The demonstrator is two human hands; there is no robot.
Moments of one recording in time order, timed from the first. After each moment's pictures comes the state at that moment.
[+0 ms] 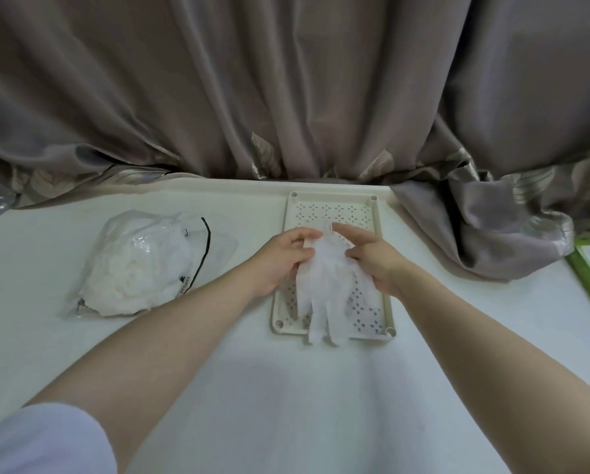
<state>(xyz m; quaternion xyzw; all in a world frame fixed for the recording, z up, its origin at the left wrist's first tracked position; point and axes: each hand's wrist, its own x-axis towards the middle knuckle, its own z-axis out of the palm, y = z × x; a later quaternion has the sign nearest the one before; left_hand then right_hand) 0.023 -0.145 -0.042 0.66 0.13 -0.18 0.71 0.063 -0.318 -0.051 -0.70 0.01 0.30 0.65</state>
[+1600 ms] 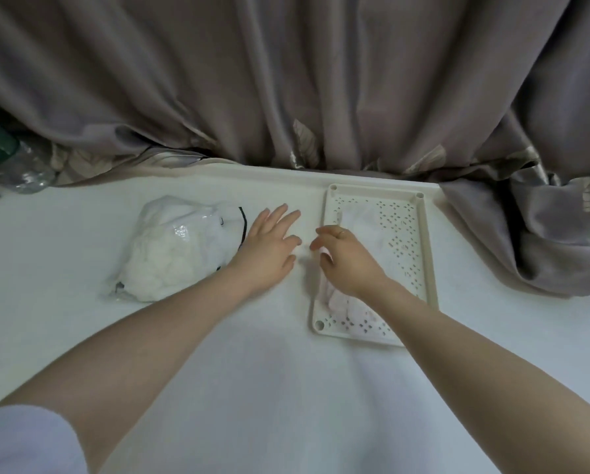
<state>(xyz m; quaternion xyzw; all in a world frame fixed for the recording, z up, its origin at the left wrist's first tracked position) 0.010 -0.050 -0.065 0.99 -0.13 0.01 0.04 0.043 -0.221 -0.061 -0.91 -0.28 0.12 0.26</state>
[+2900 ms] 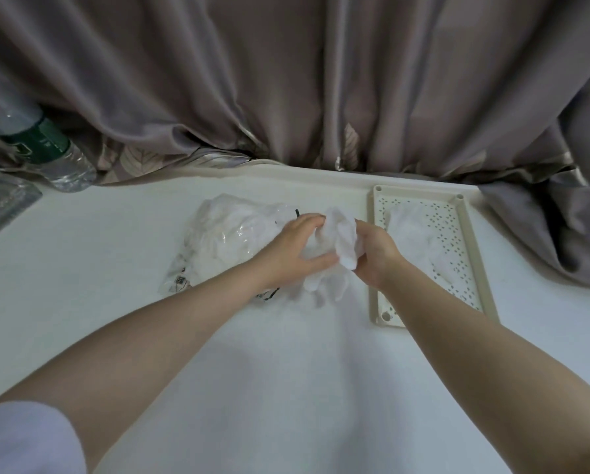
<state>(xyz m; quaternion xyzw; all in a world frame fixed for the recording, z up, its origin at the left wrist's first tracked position) -0.036 0.022 -0.027 0.90 -0.09 -0.06 0.42 0.015 -0.131 -0.031 -0.54 0.18 0.28 0.77</state>
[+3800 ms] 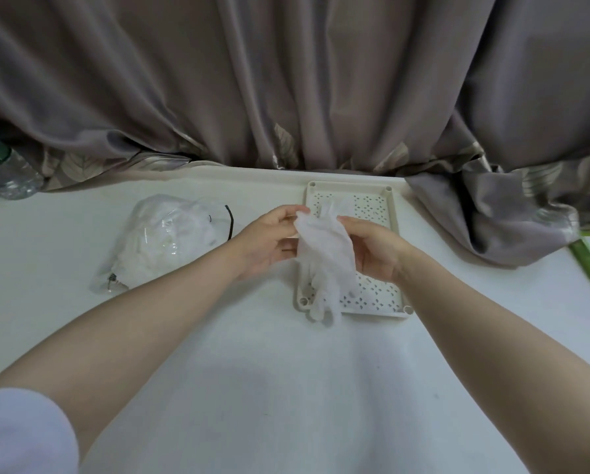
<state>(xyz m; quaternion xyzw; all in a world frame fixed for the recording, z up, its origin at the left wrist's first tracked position) -0.019 -0.094 -0.012 0.62 0.08 -0.18 0.76 0.025 -0.283 -0.019 -0.56 0.02 0.41 0.72</state>
